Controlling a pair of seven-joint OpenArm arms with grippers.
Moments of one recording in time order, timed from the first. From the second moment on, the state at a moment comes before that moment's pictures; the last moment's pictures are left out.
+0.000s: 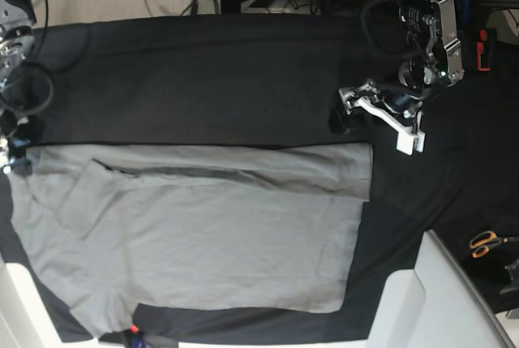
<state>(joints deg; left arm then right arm) 7.6 -9.7 -17.9 74.0 -31.0 -24.8 39.8 20.9 20.8 63.3 22.3 27.6 30.0 -34.1</state>
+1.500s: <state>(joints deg) -4.6 -4.6 -26.2 55.9 -33.2 -26.7 30.9 20.0 20.7 63.3 21.8 26.9 30.2 -36.1</state>
